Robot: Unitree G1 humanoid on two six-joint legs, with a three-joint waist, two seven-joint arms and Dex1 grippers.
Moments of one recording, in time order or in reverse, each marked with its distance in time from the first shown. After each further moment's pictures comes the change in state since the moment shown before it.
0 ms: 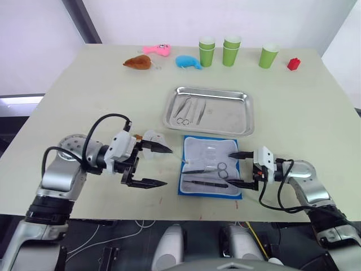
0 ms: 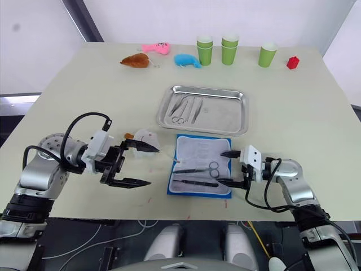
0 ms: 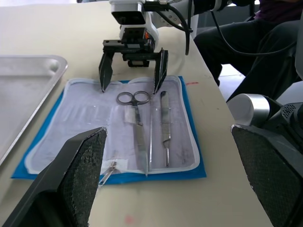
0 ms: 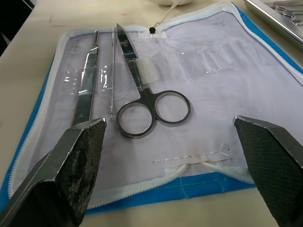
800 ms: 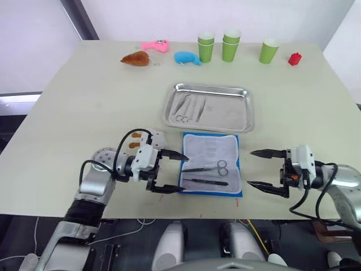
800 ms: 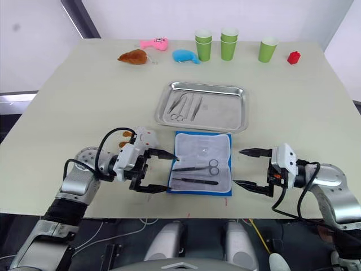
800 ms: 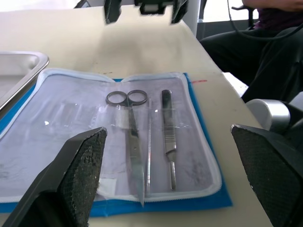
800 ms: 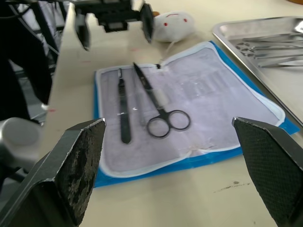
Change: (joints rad) left arm -0.034 -0.243 -0.089 0.201 0.146 -0.195 0.046; right arm 0.248 -0.252 -0.240 -0.478 0.259 0.220 0.002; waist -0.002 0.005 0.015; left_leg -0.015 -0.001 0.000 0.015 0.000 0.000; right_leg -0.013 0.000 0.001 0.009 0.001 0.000
